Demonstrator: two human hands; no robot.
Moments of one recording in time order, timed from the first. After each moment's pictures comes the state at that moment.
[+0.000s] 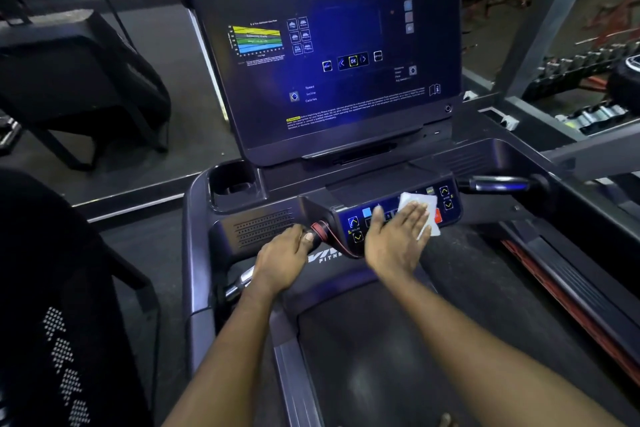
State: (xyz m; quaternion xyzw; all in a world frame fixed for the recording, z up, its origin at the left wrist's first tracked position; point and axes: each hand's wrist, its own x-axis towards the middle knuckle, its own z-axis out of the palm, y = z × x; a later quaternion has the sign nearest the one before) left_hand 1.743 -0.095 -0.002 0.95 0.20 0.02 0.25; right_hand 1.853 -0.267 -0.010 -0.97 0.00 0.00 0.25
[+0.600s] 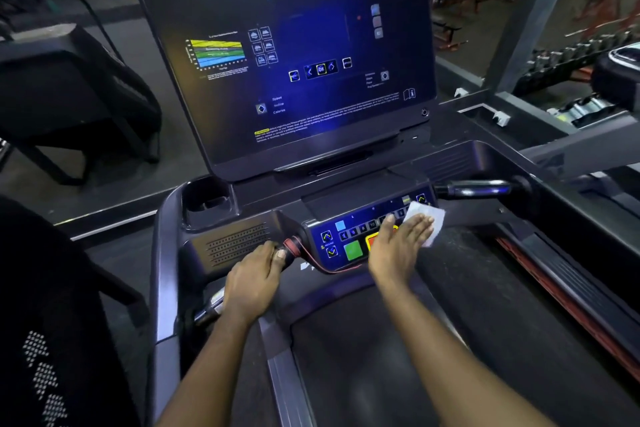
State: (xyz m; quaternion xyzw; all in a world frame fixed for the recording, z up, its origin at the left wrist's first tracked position) left_hand 1.740 -0.107 -0.007 0.95 0.23 0.07 0.21; right_hand 1.890 -0.298 -0.021 -0.89 0.07 -0.01 0.45
